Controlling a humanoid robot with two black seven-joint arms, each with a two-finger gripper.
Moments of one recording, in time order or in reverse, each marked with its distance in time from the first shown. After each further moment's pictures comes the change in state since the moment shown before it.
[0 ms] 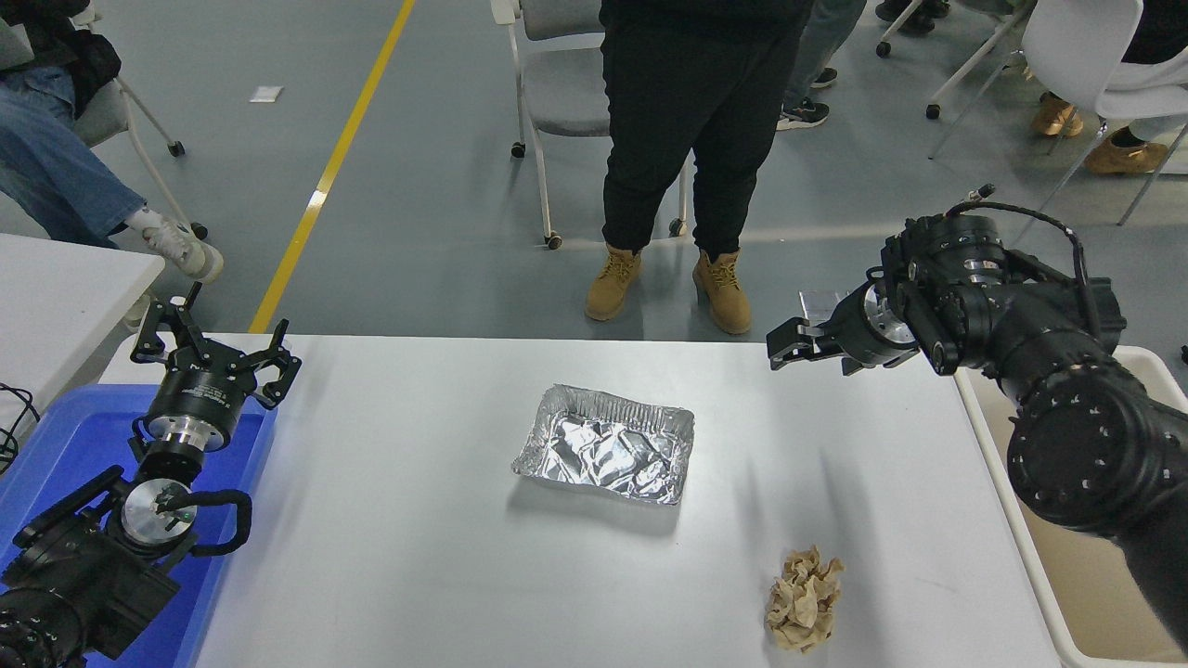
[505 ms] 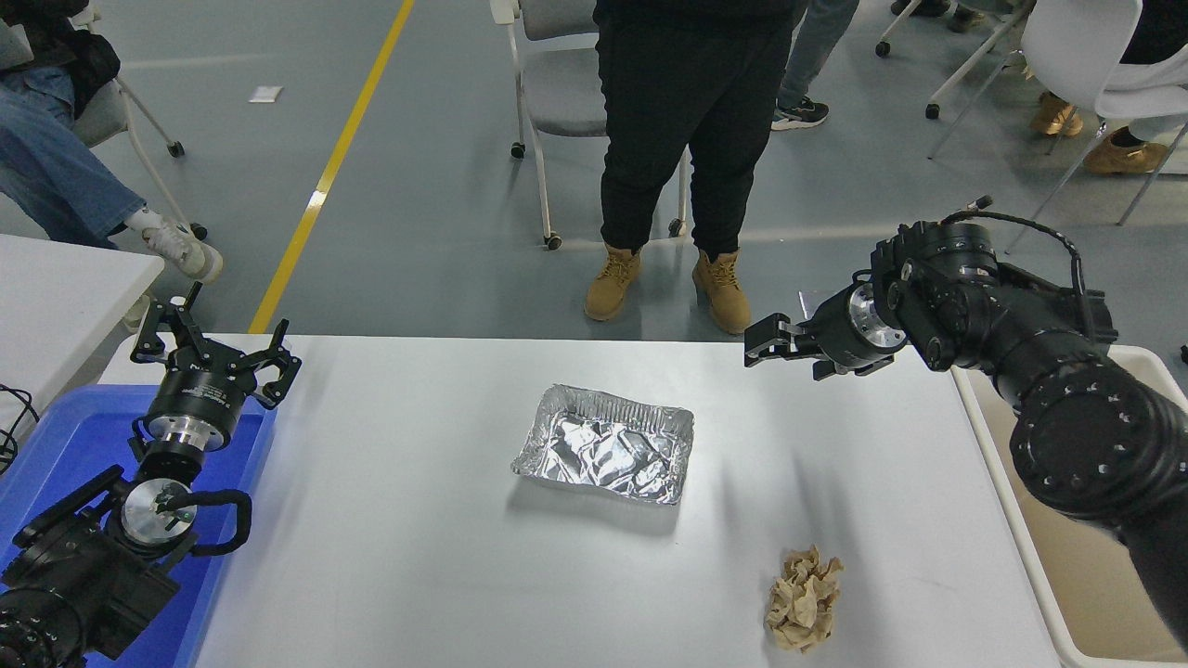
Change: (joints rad) left arm 0.000 0.000 0.000 0.001 0.000 0.001 0.000; right arm 0.018 0.000 0.095 -0.001 -0.002 0.001 -0.003
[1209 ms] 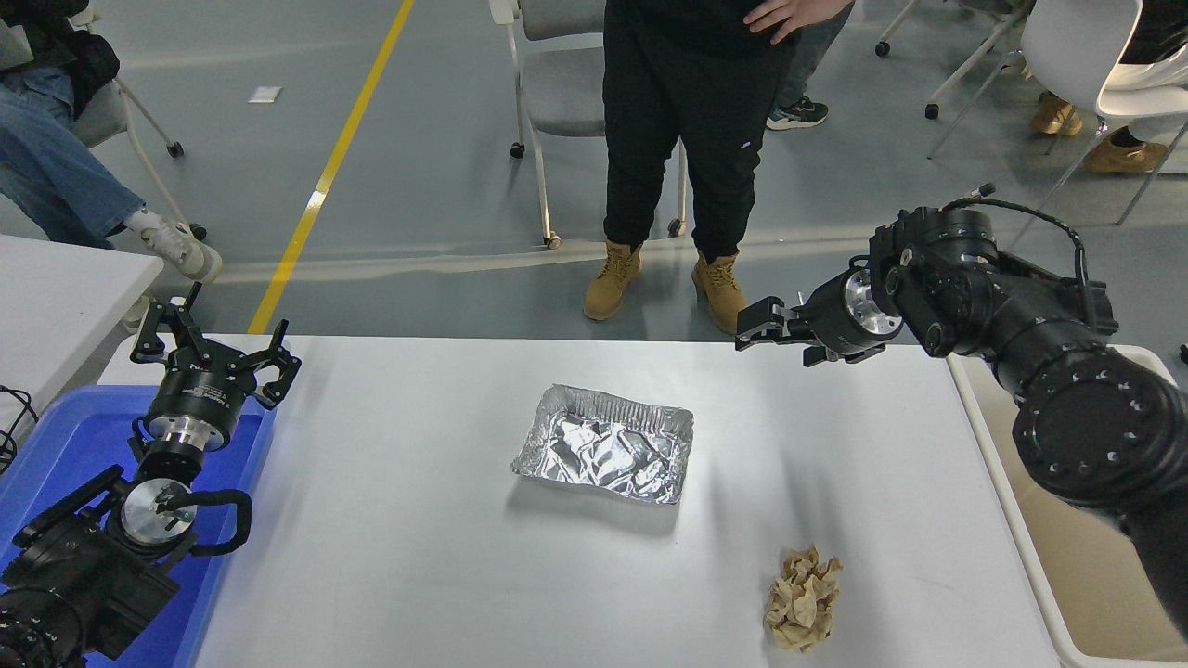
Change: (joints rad) left arm 0.000 0.000 0.000 -0.001 0.000 -0.001 0.000; right arm 0.078 -0.028 0.087 0.216 0.001 -0.047 -0.014
